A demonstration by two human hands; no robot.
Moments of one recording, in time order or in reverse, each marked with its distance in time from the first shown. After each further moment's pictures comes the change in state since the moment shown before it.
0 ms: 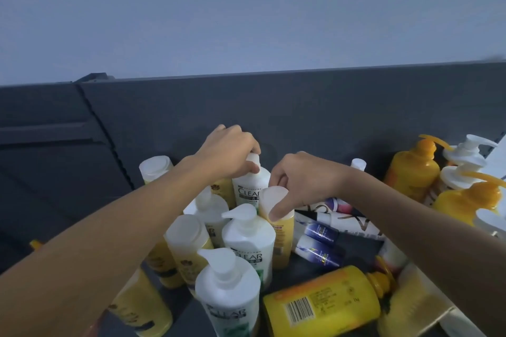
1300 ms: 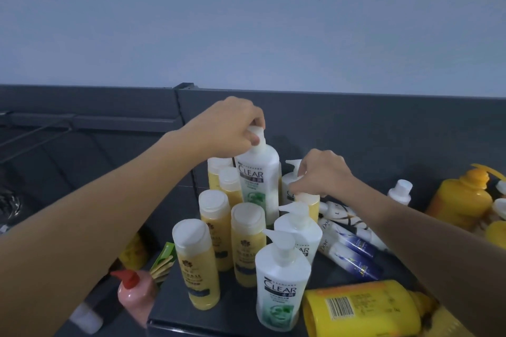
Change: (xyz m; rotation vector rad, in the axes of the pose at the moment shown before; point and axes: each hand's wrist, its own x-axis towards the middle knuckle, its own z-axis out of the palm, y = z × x) left_hand -0.116 -0.058 -0.108 -0.189 0.135 -0.137; right_hand 0.038 -0.066 0.017 -0.070 0.324 0.354
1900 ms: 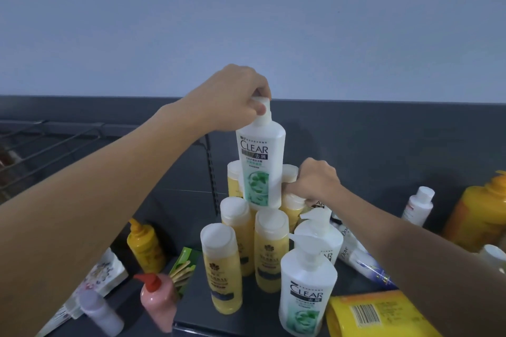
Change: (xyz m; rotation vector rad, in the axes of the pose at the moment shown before) left_hand -0.010 -0.018 -0.062 -0.001 0.164 0.011; right_hand 0.006 -0.049 0.024 0.146 -0.056 0.070
